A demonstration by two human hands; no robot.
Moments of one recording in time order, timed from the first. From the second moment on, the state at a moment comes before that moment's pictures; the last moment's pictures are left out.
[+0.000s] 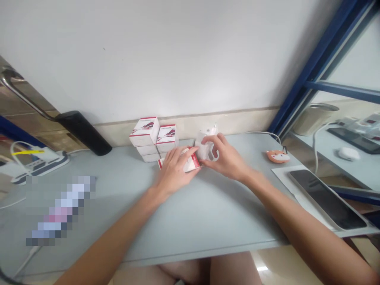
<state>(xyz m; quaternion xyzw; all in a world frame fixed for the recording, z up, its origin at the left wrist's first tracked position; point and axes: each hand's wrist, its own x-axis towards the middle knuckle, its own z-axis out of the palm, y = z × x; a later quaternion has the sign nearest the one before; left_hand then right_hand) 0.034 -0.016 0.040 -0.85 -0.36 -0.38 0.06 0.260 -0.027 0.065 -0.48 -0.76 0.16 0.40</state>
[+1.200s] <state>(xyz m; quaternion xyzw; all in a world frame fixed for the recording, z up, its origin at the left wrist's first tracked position) 0.040 -0.029 0.016 -0.75 -0.33 -0.56 -0.10 0.241 -0.038 0.060 -0.35 -0.76 0.21 0.51</state>
